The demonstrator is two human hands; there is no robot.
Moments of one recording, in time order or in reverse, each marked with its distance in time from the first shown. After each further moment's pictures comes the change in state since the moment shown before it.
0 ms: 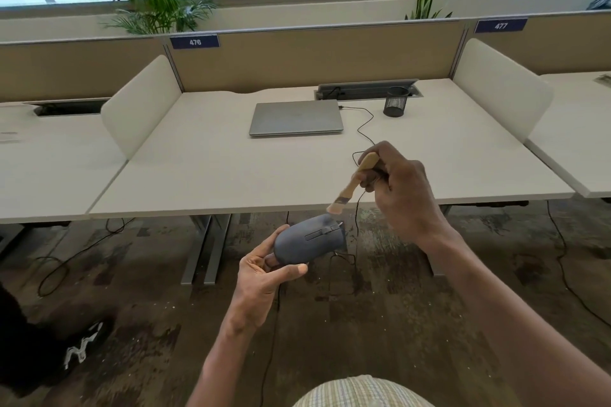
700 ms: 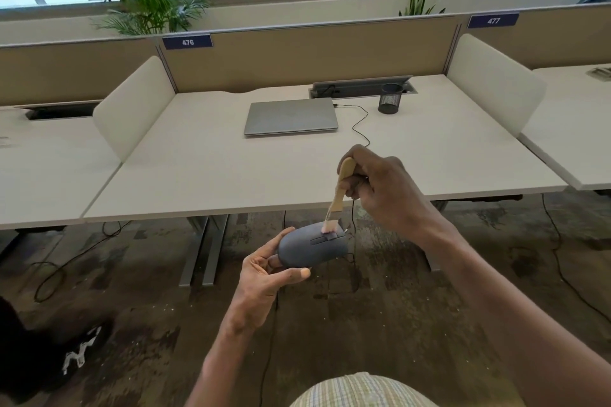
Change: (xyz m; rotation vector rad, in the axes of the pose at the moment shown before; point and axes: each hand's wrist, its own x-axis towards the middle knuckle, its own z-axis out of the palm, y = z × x) left_hand 0.000 -0.001 0.005 0.054 -0.057 -0.018; right_hand 0.003 -0.011 -0.004 -0.015 -0.192 -0.026
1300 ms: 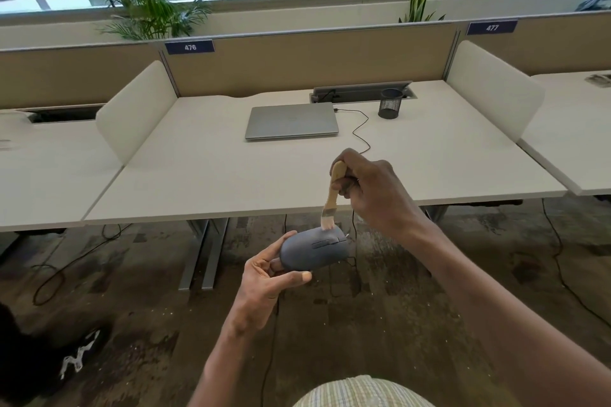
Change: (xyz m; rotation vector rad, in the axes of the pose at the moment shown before) left_hand 0.000 0.000 0.001 0.006 -0.012 -0.002; right_hand 0.007 -0.001 0.012 -0.040 0.015 -0.040
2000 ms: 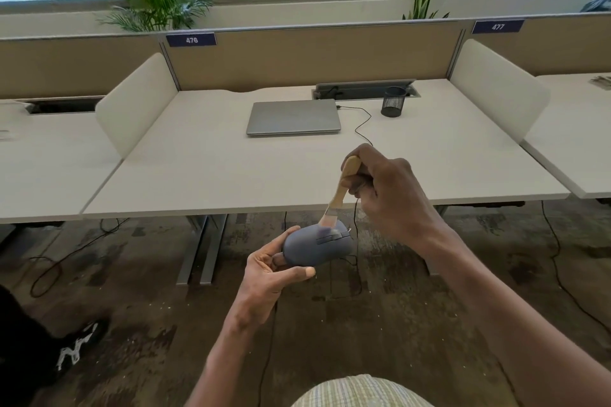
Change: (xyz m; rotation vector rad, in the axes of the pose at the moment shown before) left_hand 0.009 -0.004 -0.003 -0.002 -0.007 0.004; right_hand -0.006 -0.007 -0.008 -0.023 0.050 0.009
